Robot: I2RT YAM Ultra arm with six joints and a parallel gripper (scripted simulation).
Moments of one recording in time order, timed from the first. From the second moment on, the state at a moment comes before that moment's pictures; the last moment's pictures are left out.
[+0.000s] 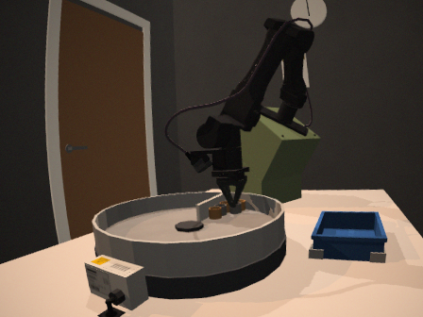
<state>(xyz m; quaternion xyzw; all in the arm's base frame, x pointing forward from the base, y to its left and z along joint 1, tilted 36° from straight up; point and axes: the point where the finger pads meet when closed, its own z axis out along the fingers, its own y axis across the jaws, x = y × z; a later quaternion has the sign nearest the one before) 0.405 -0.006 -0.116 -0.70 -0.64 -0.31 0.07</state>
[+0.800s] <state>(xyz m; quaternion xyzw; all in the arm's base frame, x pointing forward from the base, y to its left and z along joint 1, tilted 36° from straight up) 0.394 -0.031 -0.074 -0.70 -0.64 -0.31 0.06</state>
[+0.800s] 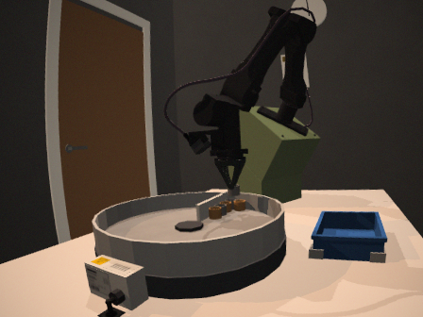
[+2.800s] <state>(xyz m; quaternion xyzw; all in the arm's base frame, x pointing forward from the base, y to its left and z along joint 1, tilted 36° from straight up) 0.378 -0.004 -0.038 -0.68 -0.67 -0.30 0.07</state>
